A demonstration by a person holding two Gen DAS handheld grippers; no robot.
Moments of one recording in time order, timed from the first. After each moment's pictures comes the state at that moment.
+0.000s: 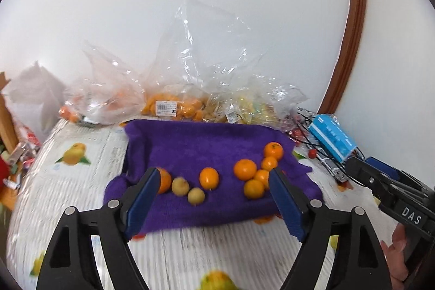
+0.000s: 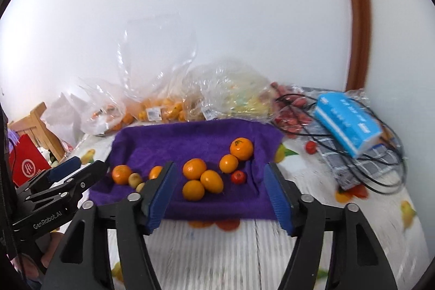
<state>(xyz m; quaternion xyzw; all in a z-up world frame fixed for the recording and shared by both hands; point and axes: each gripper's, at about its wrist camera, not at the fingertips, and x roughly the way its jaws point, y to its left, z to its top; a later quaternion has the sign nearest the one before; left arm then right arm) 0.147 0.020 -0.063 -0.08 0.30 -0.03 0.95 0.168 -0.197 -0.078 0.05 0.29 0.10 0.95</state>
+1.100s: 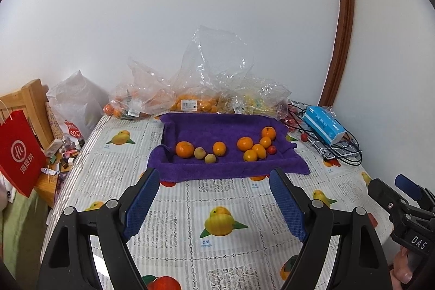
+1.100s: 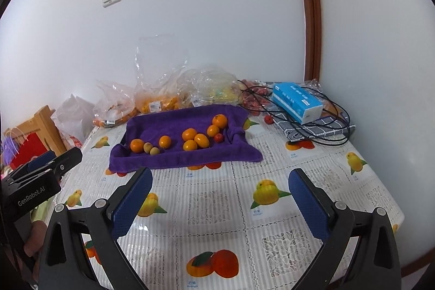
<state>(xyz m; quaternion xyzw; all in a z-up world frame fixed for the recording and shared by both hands) 0.022 0.006 -0.013 -0.05 0.29 0.01 0.96 0.009 -0.229 -0.048 0.06 0.28 0.05 0.96</state>
